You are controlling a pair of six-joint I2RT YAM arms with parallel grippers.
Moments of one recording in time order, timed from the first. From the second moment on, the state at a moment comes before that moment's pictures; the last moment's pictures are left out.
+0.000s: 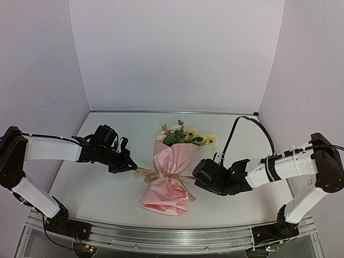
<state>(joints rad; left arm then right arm) -0.61 1.47 0.76 -0.16 0.37 -0.76 1.13 1.59 0.84 -0.28 0.56 1.35</state>
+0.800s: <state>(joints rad) -0.63 1.42 0.73 -0.19 0.30 -0.75 1.10 1.58 0.81 -0.31 0.52 1.40</state>
